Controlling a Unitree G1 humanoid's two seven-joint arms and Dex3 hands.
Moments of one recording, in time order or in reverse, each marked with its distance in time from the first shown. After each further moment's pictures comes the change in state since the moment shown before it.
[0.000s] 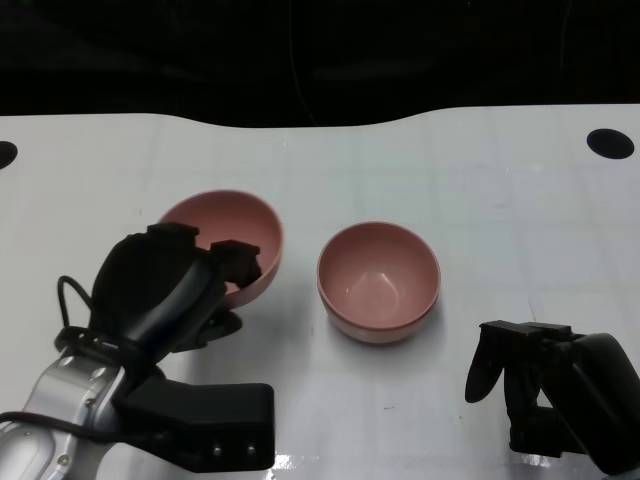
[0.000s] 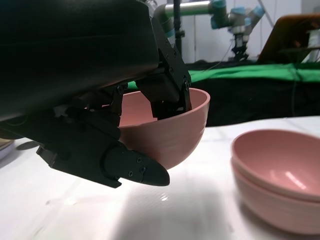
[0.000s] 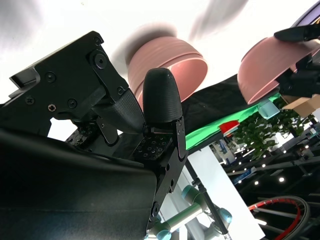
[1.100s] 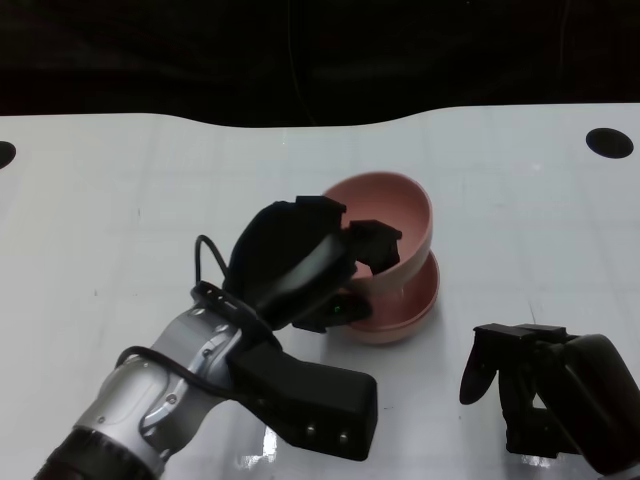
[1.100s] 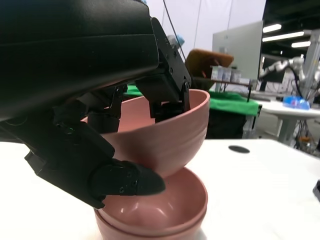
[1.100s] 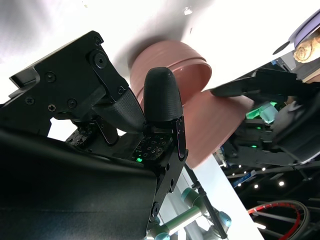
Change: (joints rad) left arm -0.257 -0.206 -0.160 0.280 -0.037 -0.200 0.077; right arm -0.012 0.000 0.015 0.021 -0.023 0.008 -0.013
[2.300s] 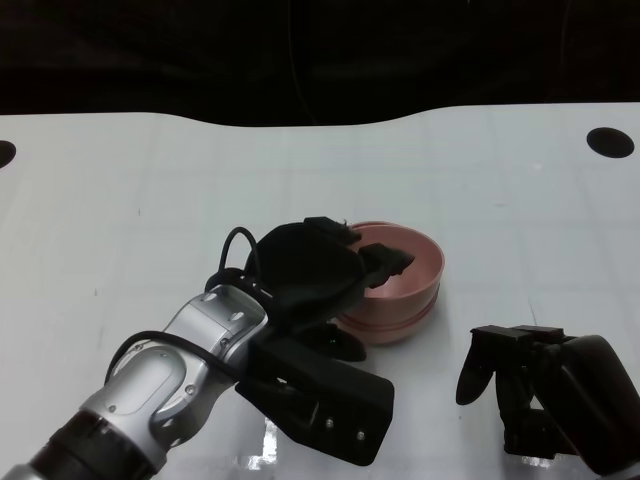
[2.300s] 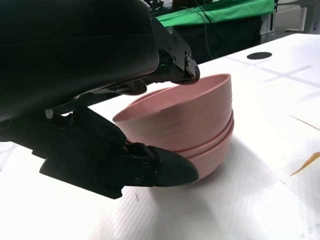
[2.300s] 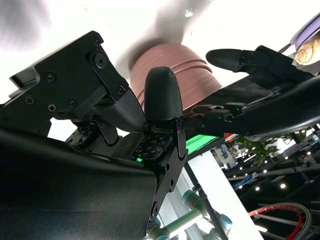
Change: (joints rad) left arm -0.034 0.070 -0.094 -0.128 0.044 0.183 -0.416; right arm -0.001 -0.001 0.009 -0.004 -0.001 0.008 0.000
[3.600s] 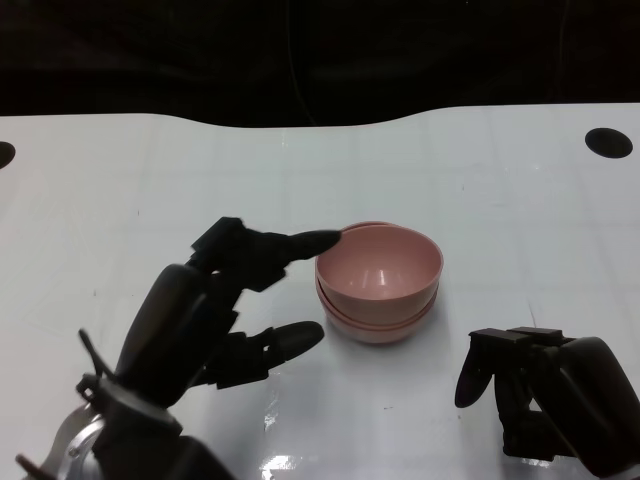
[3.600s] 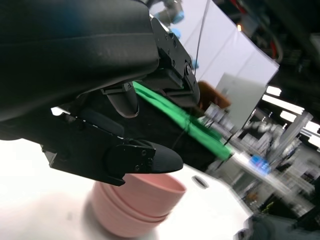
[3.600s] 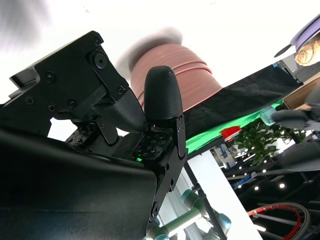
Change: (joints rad) left arm 0.413 0.000 0.366 -0.040 -0.540 -0.553 0.380; right arm -0.001 0.000 0.004 0.015 -0.011 -0.008 -0.014
